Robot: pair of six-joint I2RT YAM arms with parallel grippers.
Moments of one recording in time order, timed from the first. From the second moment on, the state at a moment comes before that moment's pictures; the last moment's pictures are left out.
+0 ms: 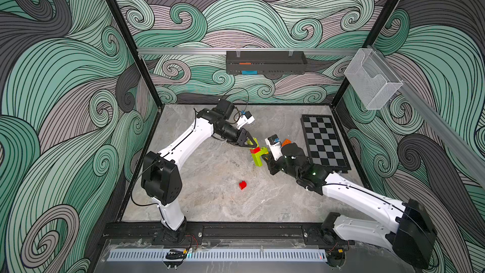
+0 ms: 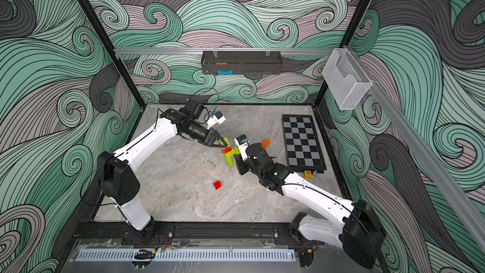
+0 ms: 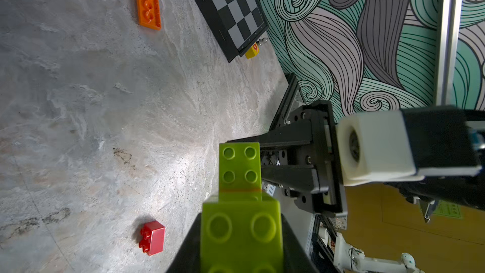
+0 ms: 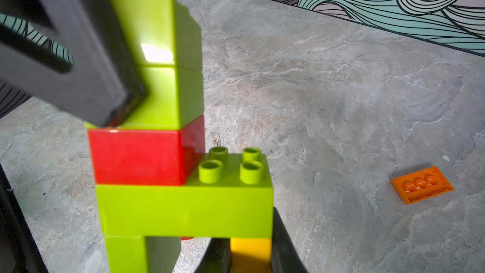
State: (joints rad) left arm -0.49 1.76 1.63 -1.01 0.89 -0.04; right arm 0.78 1.15 0.74 -0.18 0.10 0.19
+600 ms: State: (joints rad) left arm -0.56 1.80 1.63 -0.93 0.73 0.25; right arm 0.78 0.50 0.62 -0.55 0.13 0.39
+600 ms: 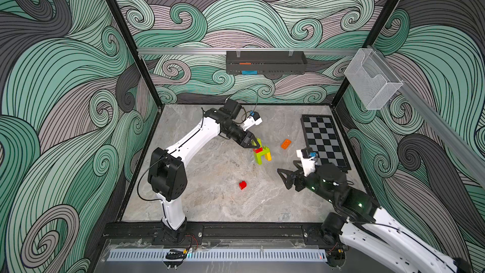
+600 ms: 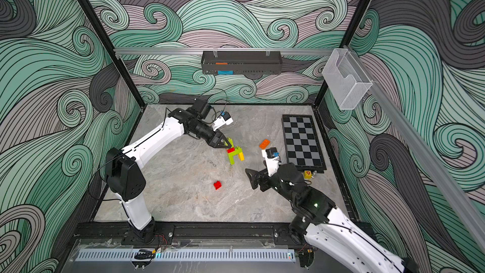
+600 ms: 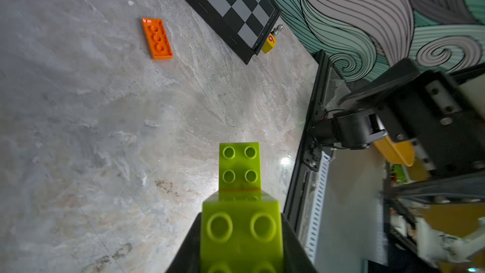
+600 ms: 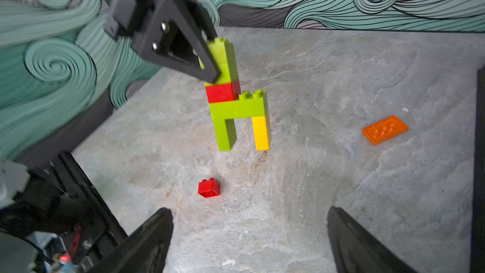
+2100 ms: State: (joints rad) left arm -0.76 1.37 1.23 -0.65 0.21 0.48; right arm 0.30 1.44 1.04 -0.76 0.09 0.61
